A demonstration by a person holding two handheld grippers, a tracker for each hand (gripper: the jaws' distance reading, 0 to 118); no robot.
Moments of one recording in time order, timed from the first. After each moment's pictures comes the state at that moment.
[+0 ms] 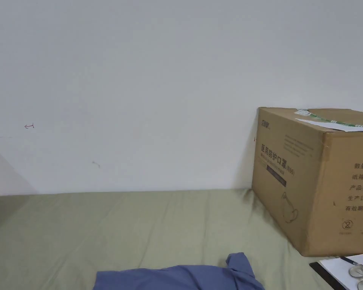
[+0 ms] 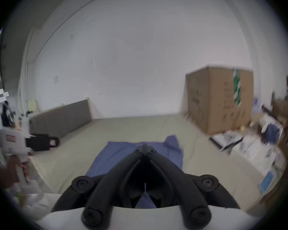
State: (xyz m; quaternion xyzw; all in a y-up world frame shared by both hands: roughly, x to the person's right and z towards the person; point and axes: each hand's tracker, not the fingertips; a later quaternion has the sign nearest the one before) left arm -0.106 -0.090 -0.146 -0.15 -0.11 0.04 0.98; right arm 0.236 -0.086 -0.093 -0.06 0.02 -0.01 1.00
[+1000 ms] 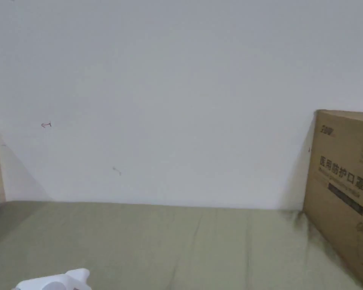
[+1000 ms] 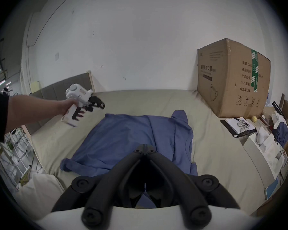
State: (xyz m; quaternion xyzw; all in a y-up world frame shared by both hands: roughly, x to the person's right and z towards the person) left arm -0.175 -0.221 -0.608 -0.46 -0.08 0.11 0.88; right arm 0.259 -0.154 -0.186 -0.22 0.09 -0.01 0.97
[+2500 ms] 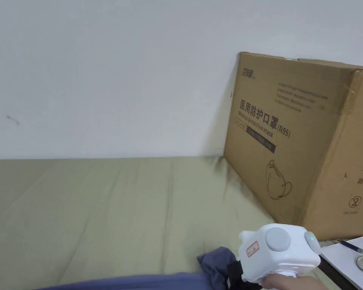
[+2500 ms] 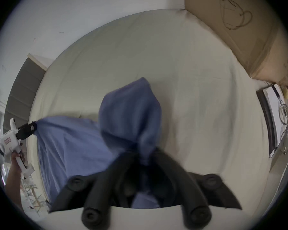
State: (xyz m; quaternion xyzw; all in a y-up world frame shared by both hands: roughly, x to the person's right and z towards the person) left arm -0.142 -0.256 -0.590 -0.45 -0.04 0.02 0.89; right arm 0.394 -0.255 -0.573 -0.55 0.01 -0.11 0.83
